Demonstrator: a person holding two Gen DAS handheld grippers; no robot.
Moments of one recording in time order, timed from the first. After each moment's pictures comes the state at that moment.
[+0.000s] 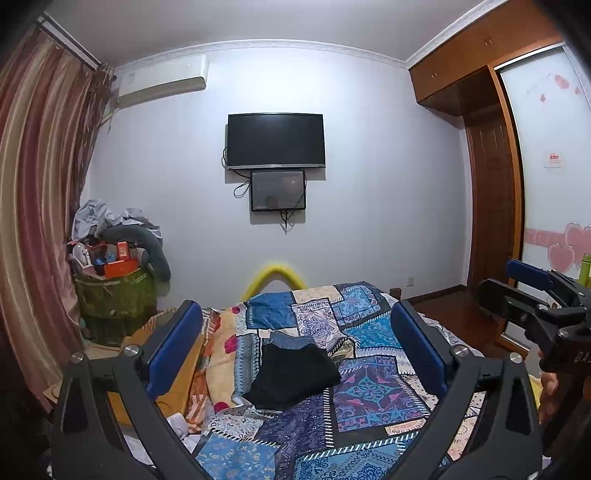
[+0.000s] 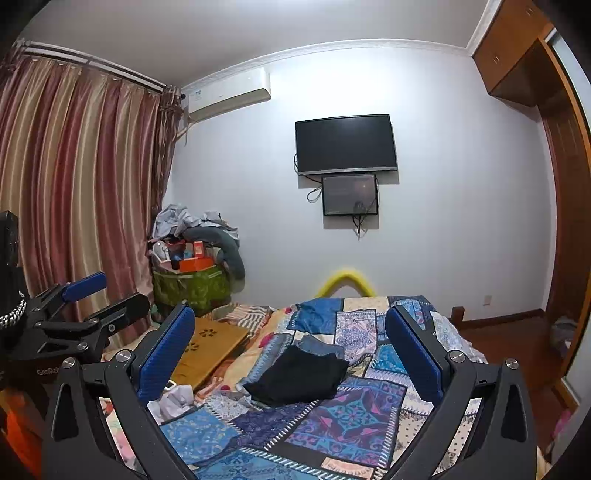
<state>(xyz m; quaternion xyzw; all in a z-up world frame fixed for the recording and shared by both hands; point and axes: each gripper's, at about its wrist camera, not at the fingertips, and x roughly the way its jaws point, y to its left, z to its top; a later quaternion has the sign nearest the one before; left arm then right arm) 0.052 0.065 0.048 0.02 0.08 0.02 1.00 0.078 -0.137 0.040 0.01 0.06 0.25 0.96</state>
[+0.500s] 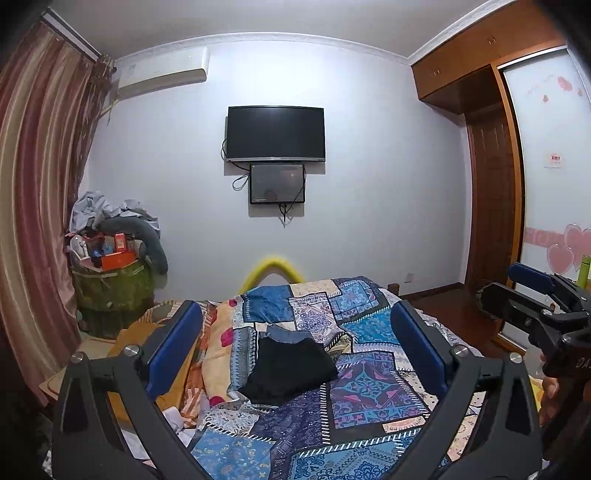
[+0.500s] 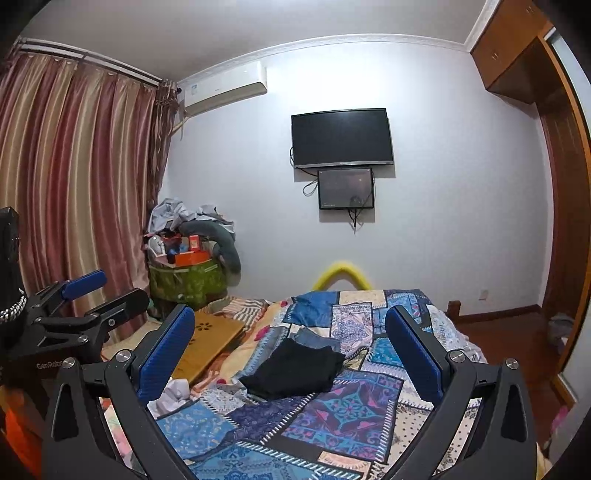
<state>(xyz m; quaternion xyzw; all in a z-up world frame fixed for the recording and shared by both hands) 0.061 0.068 0.043 0.01 0.09 0.01 1.00 0.077 -0.138 0.039 0.01 0.07 0.25 0.97</state>
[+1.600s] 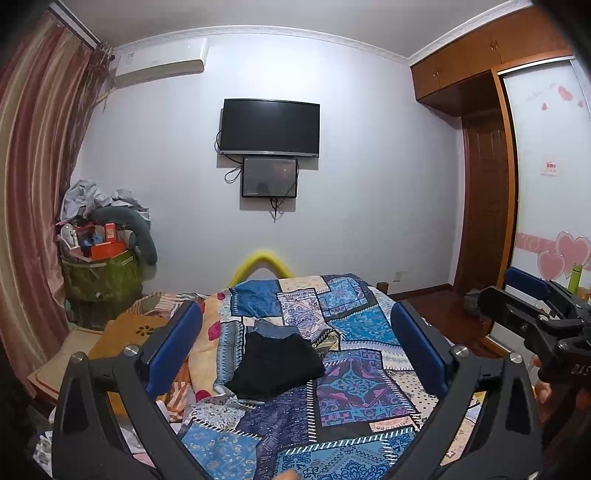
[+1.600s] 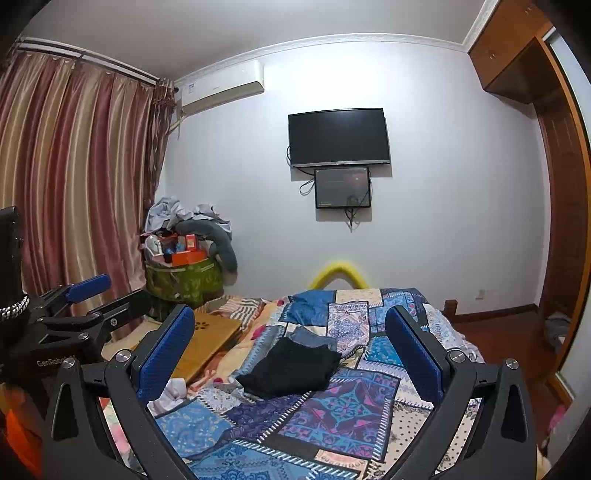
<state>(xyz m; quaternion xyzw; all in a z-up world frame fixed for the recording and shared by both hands) 0.065 0.070 0.039 -0.01 0.10 -0.01 1.00 0.073 -0.142 0.040 0.01 0.08 0.24 0.97</state>
